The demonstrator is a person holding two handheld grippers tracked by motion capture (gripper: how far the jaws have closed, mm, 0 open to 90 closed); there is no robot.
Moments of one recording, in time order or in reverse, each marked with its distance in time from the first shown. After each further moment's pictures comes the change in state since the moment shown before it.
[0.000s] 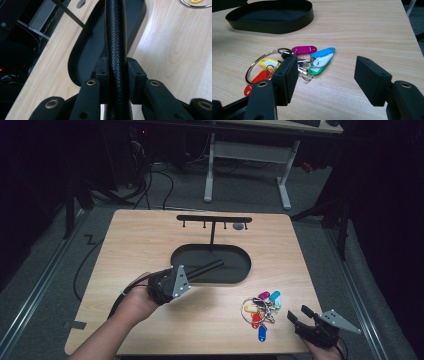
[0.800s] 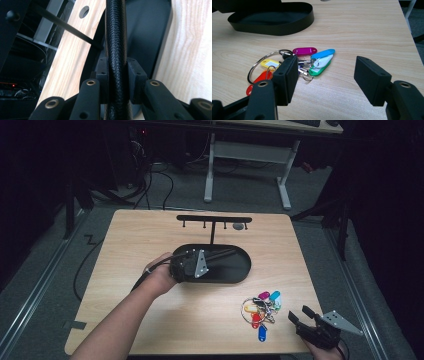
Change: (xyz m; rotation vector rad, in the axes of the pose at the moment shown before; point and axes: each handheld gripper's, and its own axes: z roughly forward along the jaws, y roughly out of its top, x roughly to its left) left arm 0.029 0.028 0.074 0.008 0.016 0.137; right arm 0.001 0.000 -0.003 -0.011 0.003 -0.002
